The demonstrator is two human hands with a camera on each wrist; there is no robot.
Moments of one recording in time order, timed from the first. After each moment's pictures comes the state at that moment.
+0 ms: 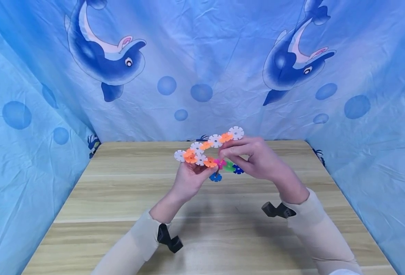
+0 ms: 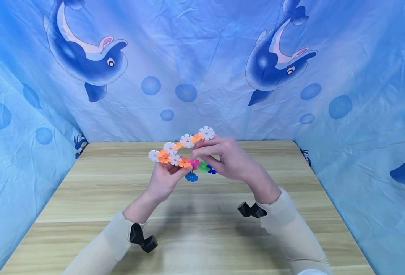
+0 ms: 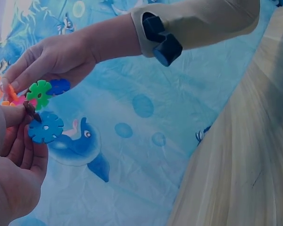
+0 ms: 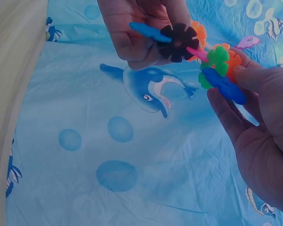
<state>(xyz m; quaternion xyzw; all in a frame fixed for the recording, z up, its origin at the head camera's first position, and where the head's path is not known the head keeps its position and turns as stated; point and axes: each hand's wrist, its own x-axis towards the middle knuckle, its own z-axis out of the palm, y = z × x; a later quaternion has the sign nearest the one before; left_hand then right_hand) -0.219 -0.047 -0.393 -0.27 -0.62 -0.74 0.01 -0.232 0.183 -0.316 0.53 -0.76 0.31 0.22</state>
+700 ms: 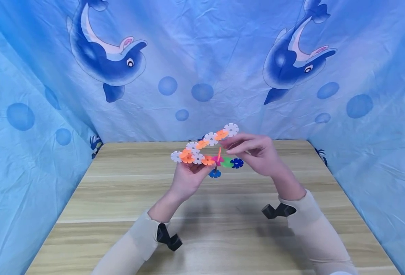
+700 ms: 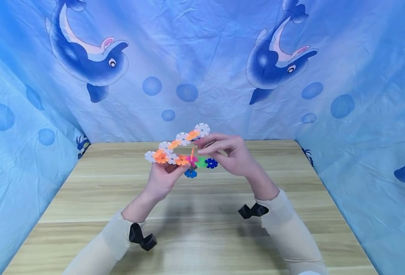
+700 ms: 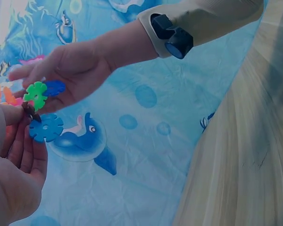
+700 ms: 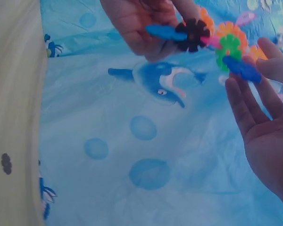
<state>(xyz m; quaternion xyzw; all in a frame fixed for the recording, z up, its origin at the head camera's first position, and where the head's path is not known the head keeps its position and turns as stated) -0.215 -0.049 -0.395 -0.24 -0.63 -0.74 0.05 -0.249 0.189 -0.346 0.53 -0.63 0.55 0.16</state>
